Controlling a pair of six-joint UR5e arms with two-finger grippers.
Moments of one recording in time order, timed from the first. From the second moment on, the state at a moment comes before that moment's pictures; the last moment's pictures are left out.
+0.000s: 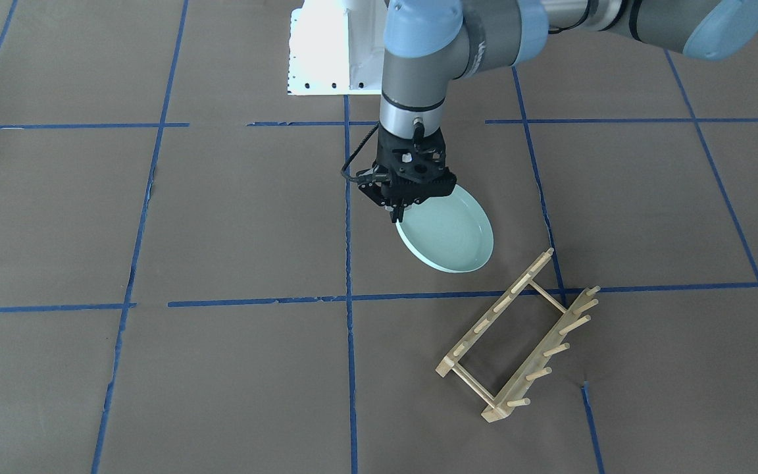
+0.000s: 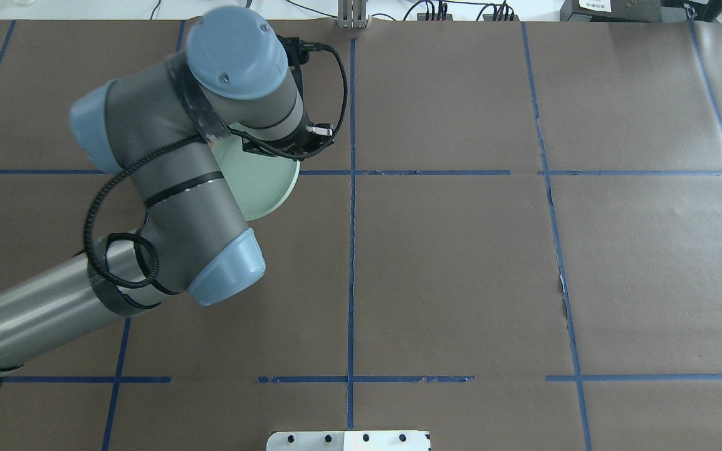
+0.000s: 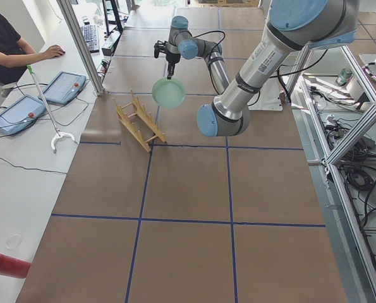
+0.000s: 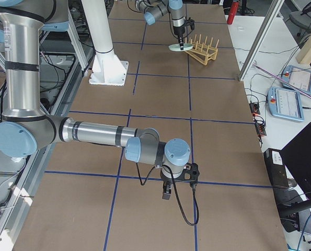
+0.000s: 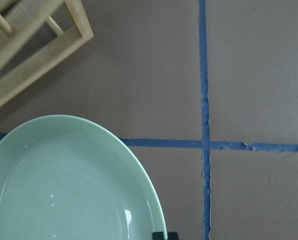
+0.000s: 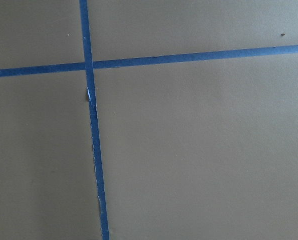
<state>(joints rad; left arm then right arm) -0.69 -2.40 -1.76 -1.40 -1.83 -1.20 1.62 -1.62 1.56 -1.63 2.31 -0.02</state>
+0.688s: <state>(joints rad) -1.00 -2.38 -1.97 -1.41 -1.94 -1.28 1.62 -1.62 1.56 -1.63 2.31 -0.02</state>
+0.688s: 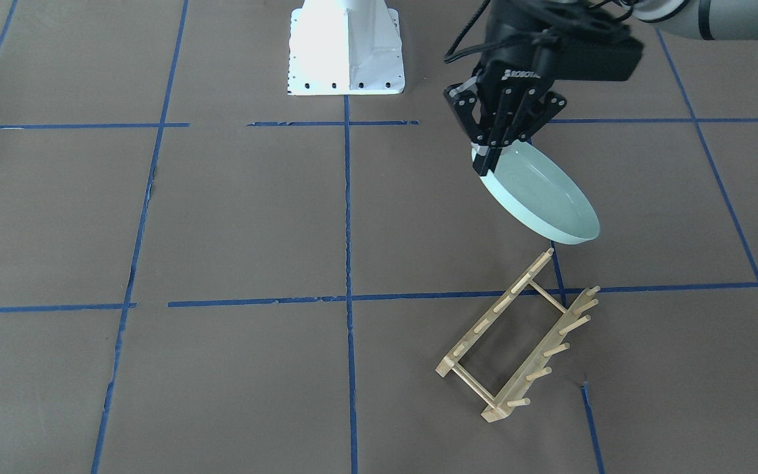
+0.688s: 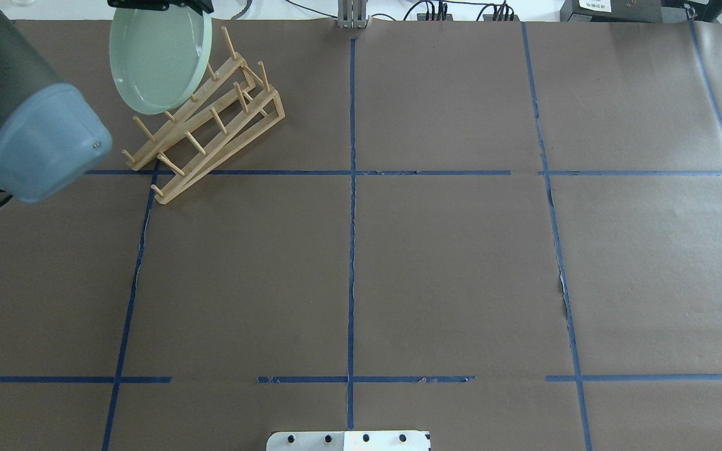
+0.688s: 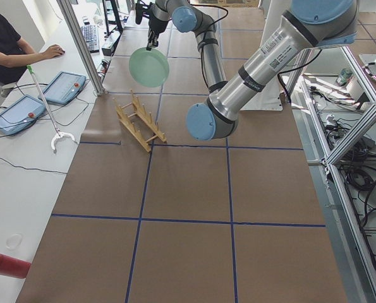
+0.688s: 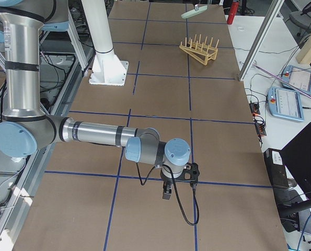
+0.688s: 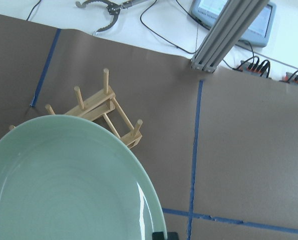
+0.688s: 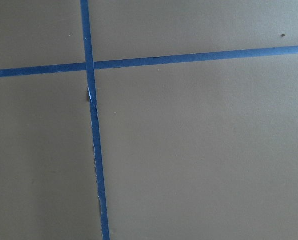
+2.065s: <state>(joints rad) -1.07 -2.13 -1.59 -2.79 -1.67 -2.02 1.62 -1.62 1.56 -1.63 2.31 -0.02</state>
